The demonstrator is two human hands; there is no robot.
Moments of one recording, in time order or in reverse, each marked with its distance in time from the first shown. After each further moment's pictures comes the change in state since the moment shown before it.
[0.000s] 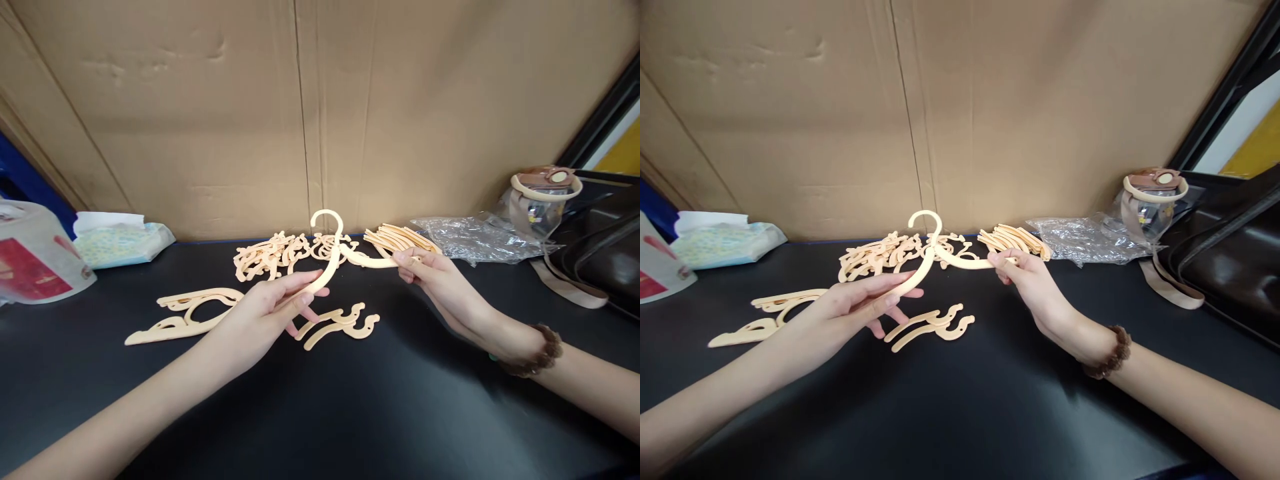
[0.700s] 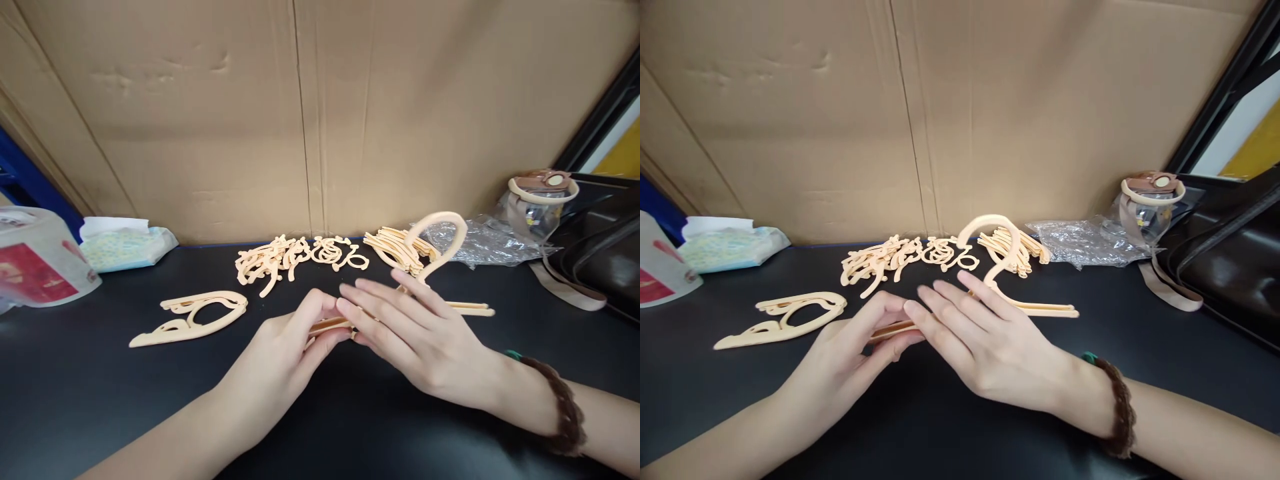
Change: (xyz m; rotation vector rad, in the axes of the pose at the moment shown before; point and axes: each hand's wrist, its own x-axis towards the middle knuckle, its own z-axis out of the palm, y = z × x) left_hand -0.021 -0.001 0.028 0.241 0.010 0.352; right_hand -0.049 -0.031 0.022 -1.222 -0.147 -1.245
